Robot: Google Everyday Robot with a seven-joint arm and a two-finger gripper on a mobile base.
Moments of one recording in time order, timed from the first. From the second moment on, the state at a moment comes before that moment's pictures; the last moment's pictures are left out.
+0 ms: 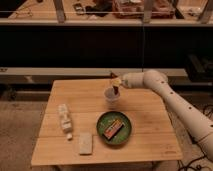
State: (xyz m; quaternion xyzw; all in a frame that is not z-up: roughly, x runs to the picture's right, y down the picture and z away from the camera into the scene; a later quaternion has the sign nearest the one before) arm 0.060 -0.054 0.819 0.31 -0.20 -0.73 0.57
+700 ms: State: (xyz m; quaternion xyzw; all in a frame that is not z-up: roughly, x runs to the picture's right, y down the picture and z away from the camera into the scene) arm 0.060 -0.061 0.821 0.32 -0.21 -0.73 0.57
